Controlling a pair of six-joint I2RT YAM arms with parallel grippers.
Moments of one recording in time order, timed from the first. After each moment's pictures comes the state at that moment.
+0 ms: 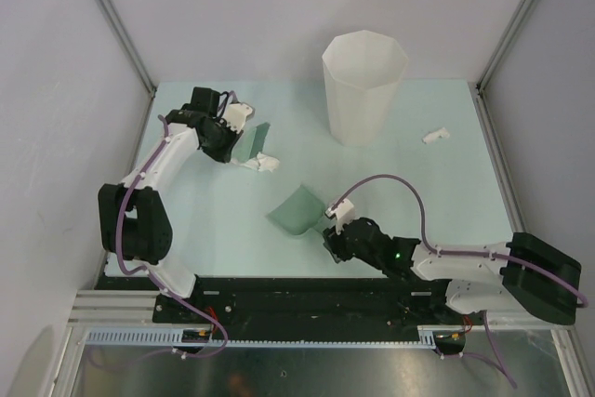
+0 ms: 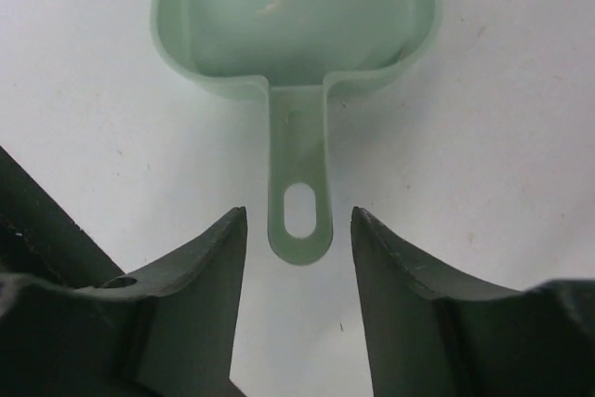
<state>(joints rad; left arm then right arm) -0.16 1.65 1.40 -0.82 0.16 0.45 1.12 1.19 0.41 0.18 0.29 0.27</state>
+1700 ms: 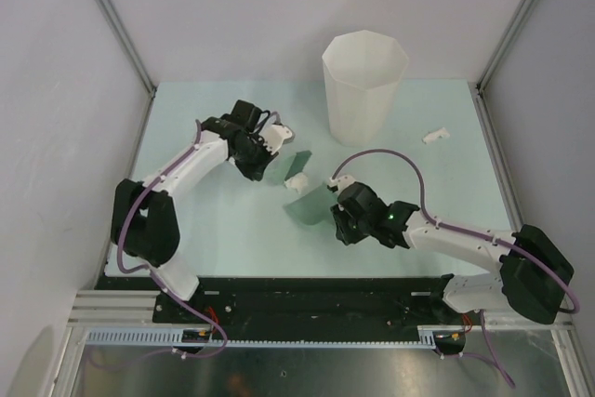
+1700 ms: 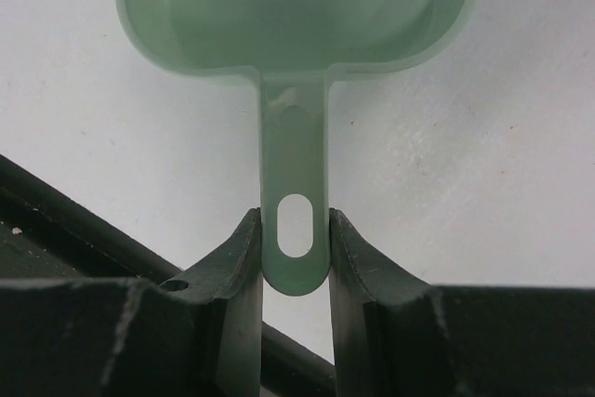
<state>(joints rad) -0.40 1.67 1.36 -0.86 0.19 0.48 0.92 1.28 0.74 -0.38 0.10 0.37</state>
